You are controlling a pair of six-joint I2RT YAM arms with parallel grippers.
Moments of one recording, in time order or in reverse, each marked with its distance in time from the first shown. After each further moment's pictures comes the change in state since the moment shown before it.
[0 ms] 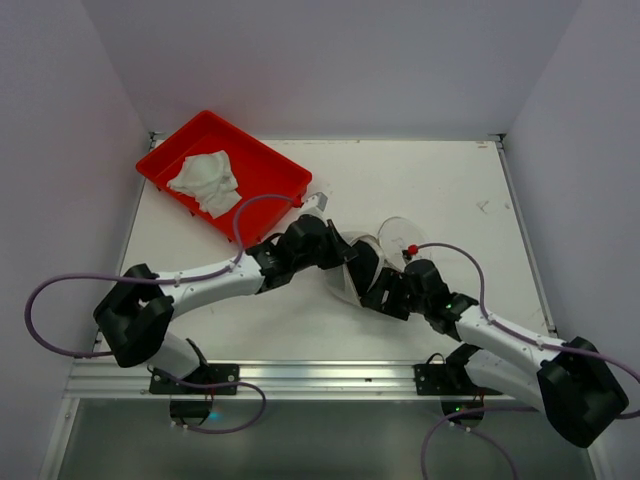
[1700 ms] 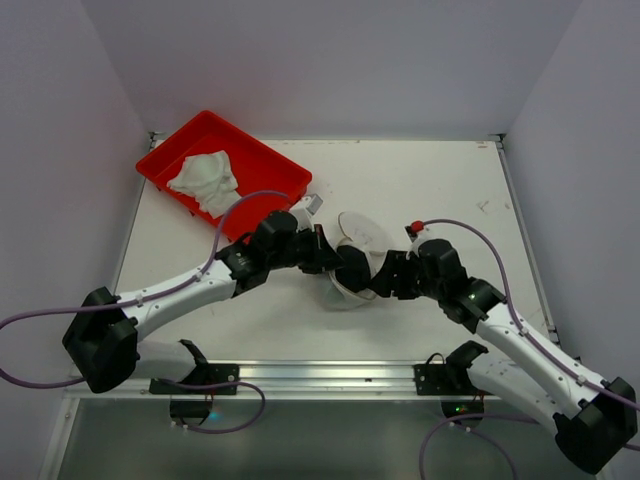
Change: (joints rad) left arm 0.103 -0.204 -0.073 -0.076 0.341 0.229; right arm -0.016 -0.143 0.287 -0.388 0.061 -0.280
